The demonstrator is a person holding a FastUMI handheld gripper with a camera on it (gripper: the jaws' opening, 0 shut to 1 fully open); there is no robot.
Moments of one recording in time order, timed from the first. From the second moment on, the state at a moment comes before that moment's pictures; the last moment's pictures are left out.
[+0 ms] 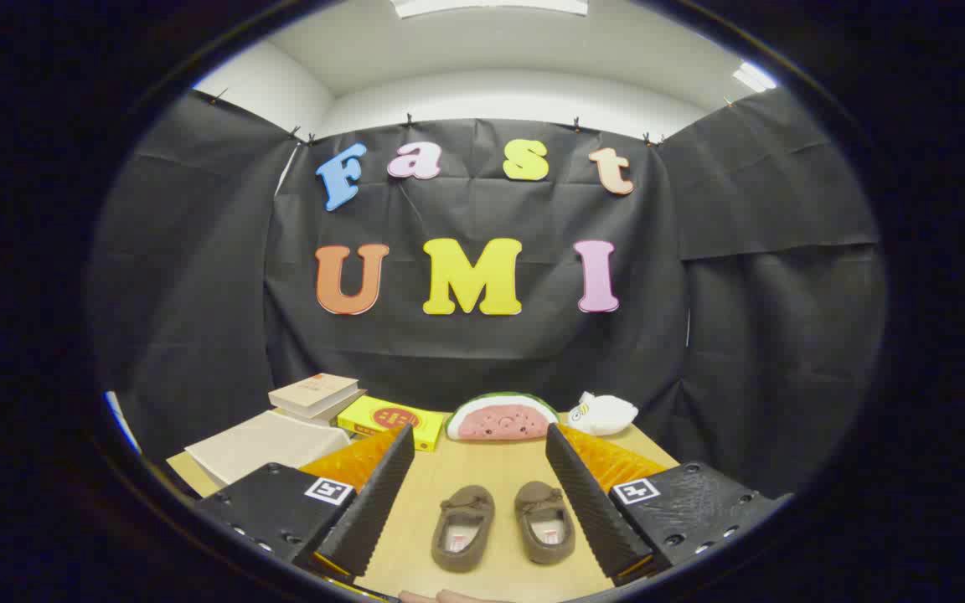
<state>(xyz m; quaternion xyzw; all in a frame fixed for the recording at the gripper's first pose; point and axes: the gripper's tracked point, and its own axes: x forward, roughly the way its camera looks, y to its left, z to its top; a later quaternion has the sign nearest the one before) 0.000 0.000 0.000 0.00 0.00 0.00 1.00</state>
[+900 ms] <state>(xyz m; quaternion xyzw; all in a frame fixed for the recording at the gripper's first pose) 0.031 0.032 -0.026 0.03 0.03 0.04 1.00</state>
